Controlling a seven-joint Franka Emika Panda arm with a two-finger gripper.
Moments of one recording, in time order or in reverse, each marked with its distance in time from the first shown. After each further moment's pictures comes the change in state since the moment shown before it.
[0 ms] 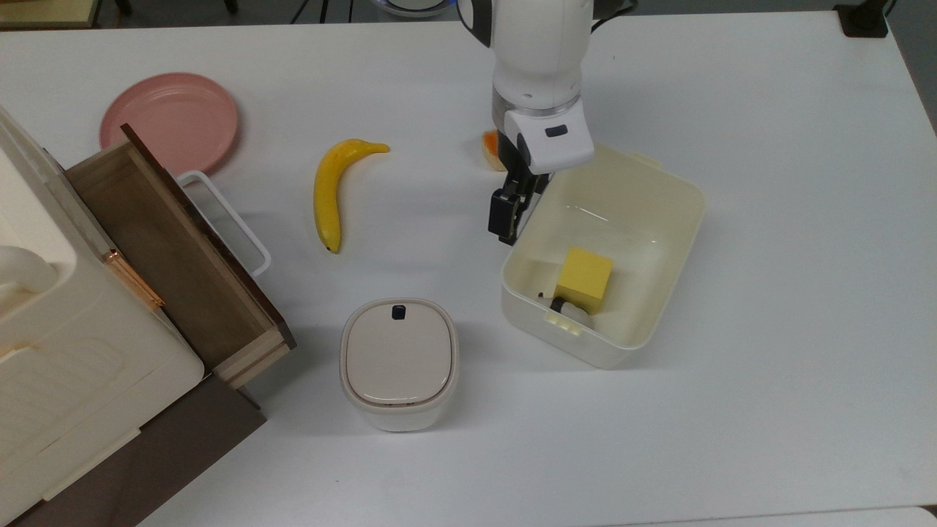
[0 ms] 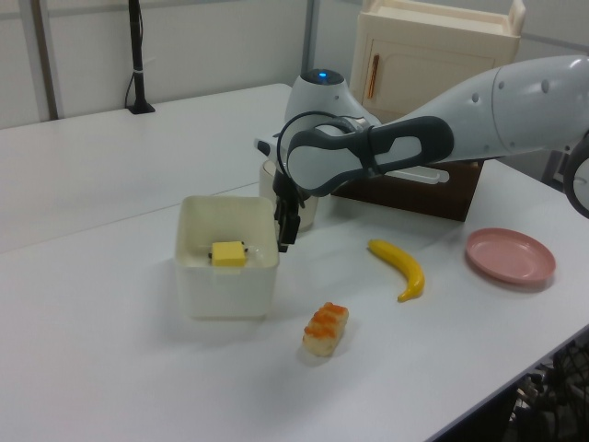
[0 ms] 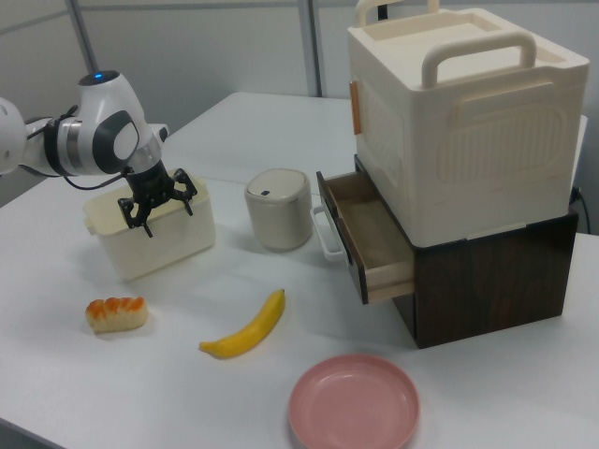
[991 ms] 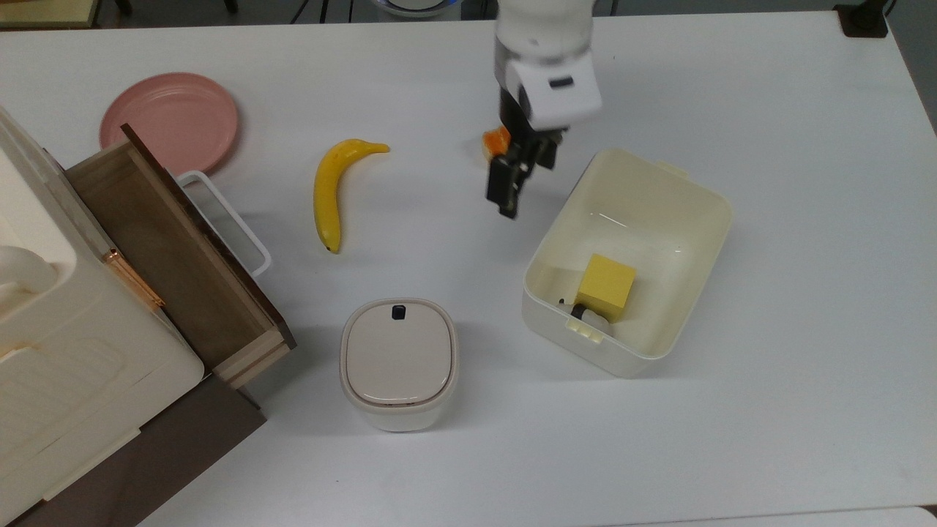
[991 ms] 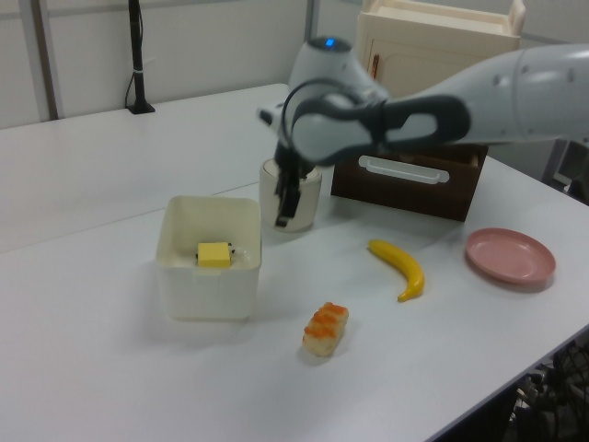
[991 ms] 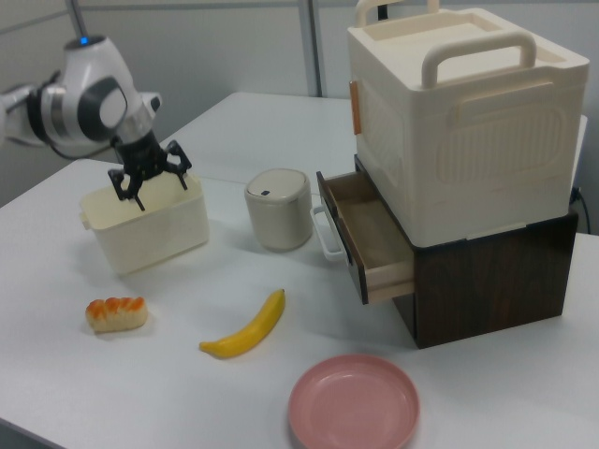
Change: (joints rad) arm -0.032 -0.082 0.025 0.057 0.000 -0.118 0.050
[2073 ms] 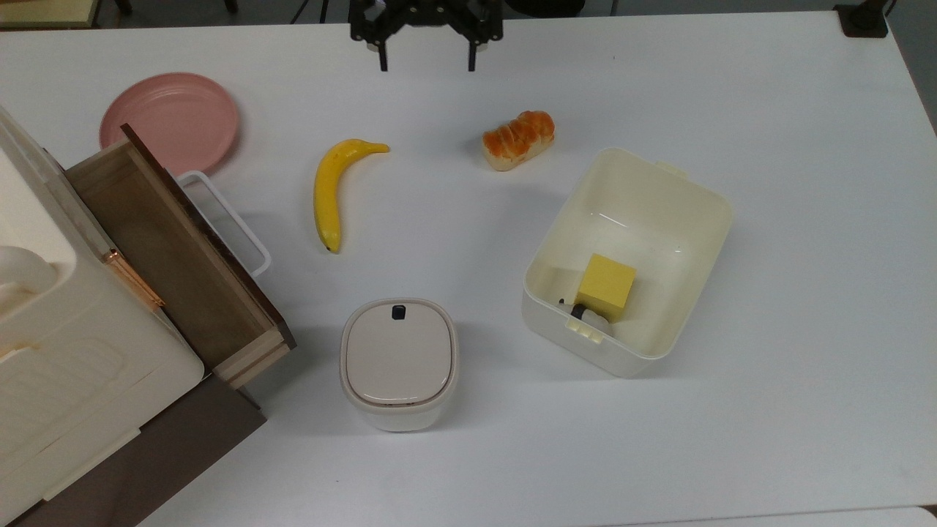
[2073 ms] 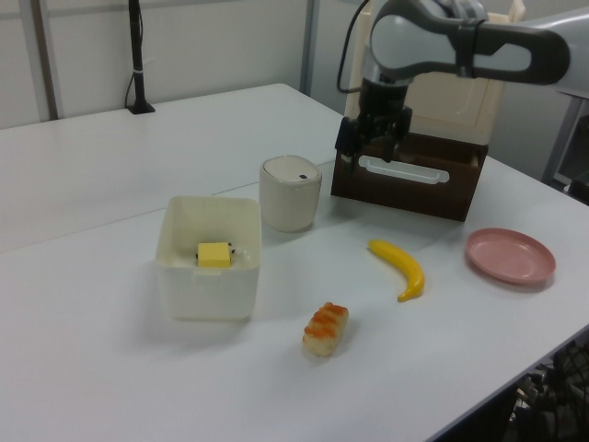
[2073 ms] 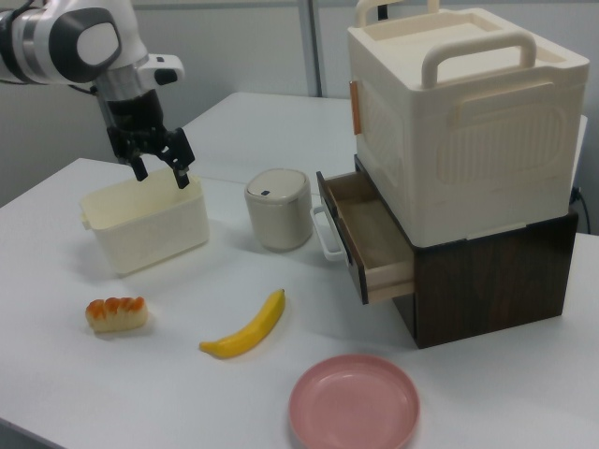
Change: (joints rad) arm -0.161 -0.239 -0.004 0.004 0.035 -0.391 0.805
